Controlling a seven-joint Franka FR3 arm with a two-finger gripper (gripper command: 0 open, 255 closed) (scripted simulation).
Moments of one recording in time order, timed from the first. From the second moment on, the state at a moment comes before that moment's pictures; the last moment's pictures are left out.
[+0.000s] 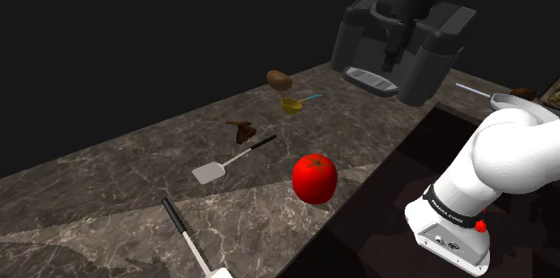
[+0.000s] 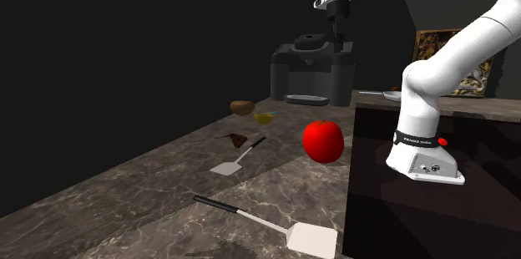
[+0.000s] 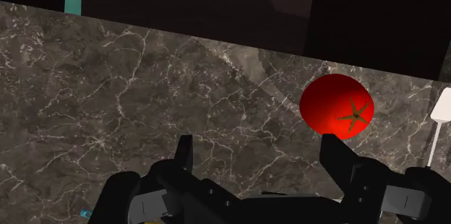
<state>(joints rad) 0.01 -0.77 0.04 -2.37 0.10 1.49 -0.08</state>
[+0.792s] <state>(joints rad) 0.02 -0.44 0.14 -2.32 0.18 1.76 0.06</state>
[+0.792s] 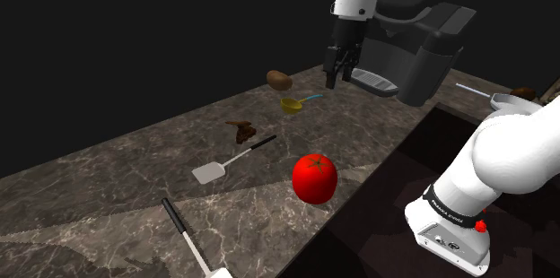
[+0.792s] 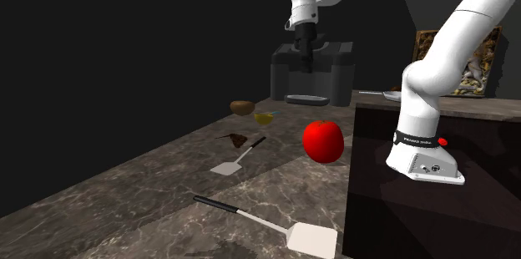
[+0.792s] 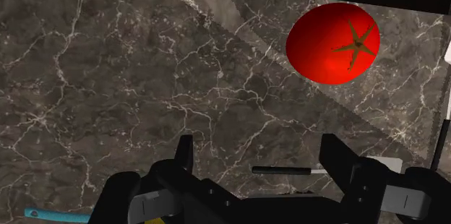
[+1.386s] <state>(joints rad) 0.03 -0.11 0.20 -2.17 0.20 1.94 0.19</state>
